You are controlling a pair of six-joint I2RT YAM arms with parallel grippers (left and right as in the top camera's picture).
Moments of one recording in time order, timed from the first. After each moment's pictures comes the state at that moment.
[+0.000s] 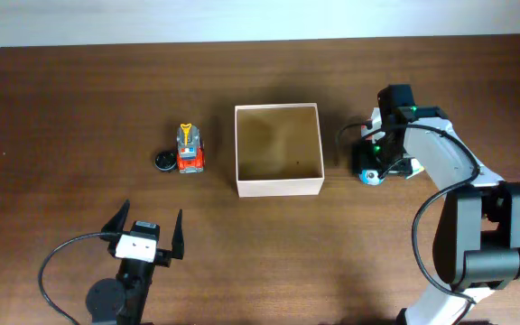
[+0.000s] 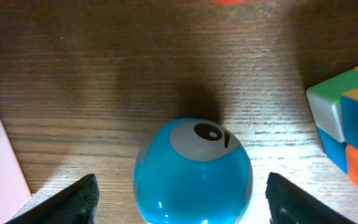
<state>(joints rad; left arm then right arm) 0.05 0.01 0.02 -0.06 0.21 0.16 0.02 1.90 1.33 -0.89 -0.05 0.09</state>
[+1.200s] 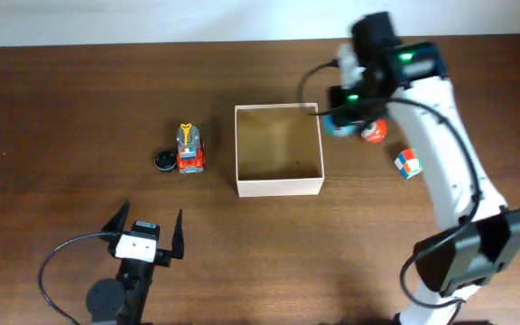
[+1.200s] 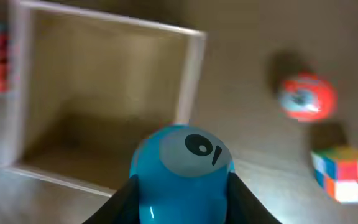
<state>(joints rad) 0.05 0.01 0.02 -0.06 0.21 0.16 0.26 1.91 1.98 -1.32 -0.09 0.09</state>
